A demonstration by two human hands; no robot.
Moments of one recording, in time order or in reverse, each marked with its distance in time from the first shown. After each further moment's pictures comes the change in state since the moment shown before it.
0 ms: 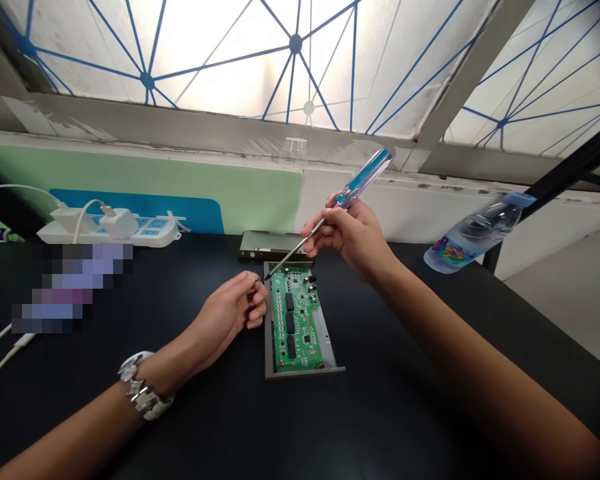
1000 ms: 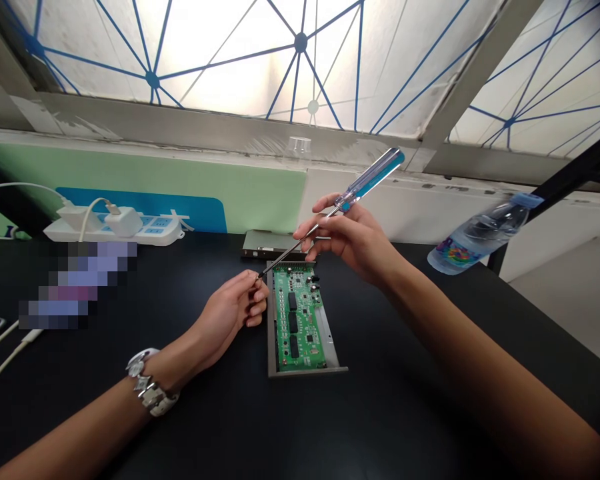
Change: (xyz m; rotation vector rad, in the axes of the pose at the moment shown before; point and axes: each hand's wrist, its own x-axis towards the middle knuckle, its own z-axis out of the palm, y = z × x) left_hand 0.001 -0.003 -0.003 -0.024 0.034 -0.003; right_hand -0.006 -0.005 -0.001 0.091 -0.176 0.042
